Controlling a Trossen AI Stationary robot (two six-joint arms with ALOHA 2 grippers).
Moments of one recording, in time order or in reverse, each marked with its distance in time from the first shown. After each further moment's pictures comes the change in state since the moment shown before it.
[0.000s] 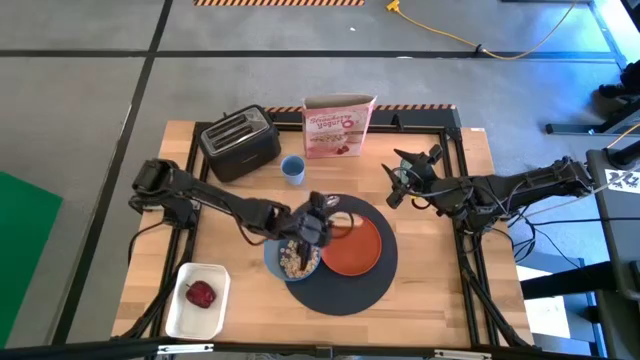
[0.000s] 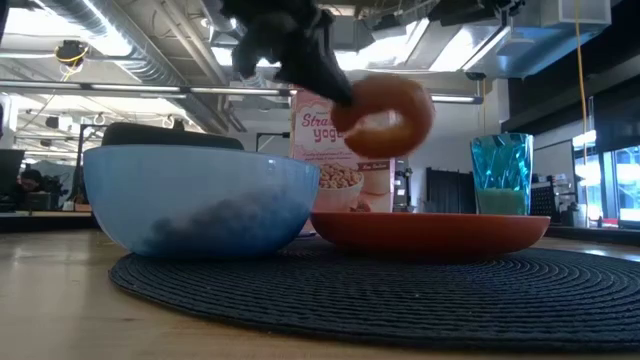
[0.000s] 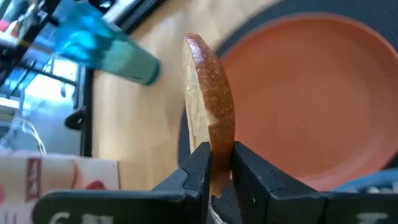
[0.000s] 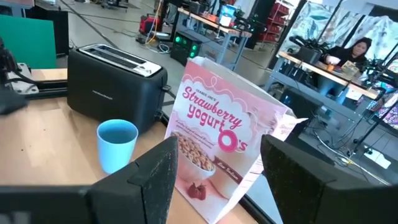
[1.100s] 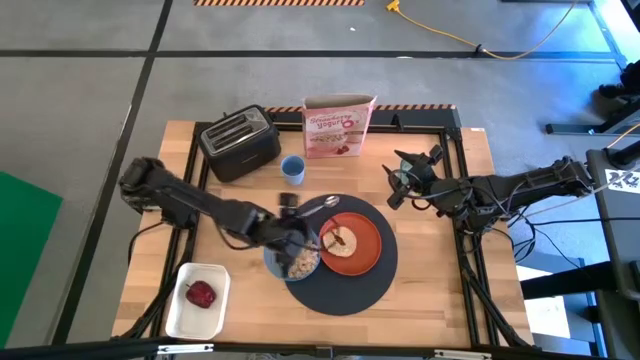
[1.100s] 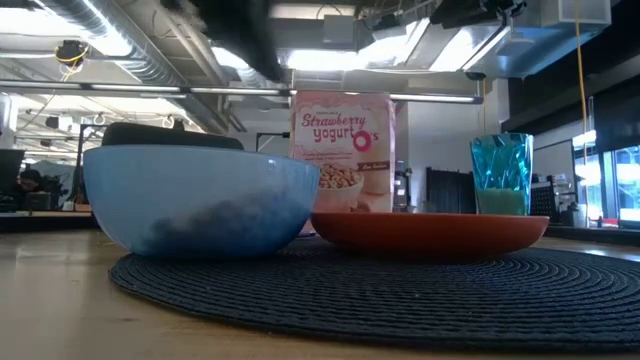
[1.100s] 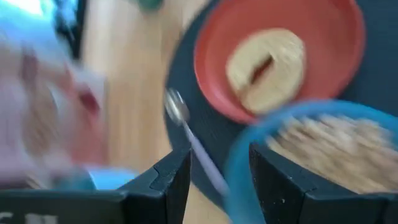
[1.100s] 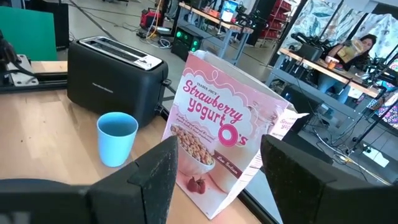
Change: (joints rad) left arm -0.109 -0.092 0.093 -0.475 -0.090 -0.465; right arm 0.000 -0.003 0.000 -0.041 0.000 0.015
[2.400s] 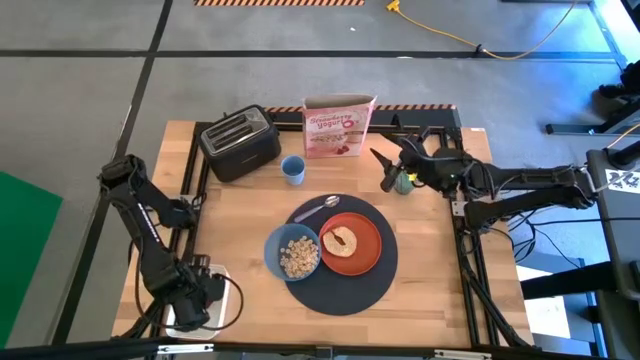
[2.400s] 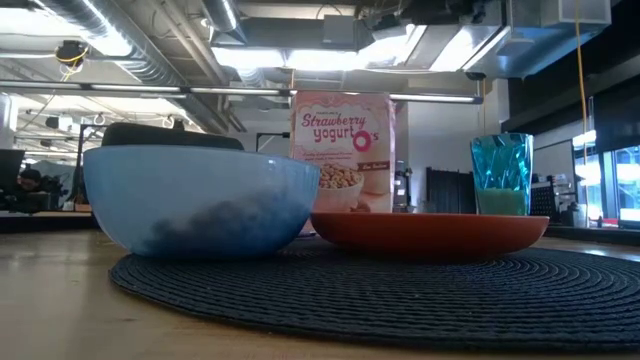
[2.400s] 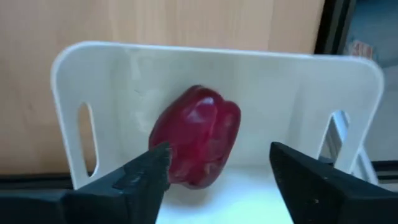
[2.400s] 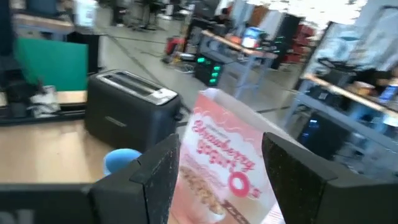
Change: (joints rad) left arm -0.672 -0.153 -0.214 -0.342 0.639 -1.019; right arm -0.262 0.024 0.000 0.266 -0.383 -0.212
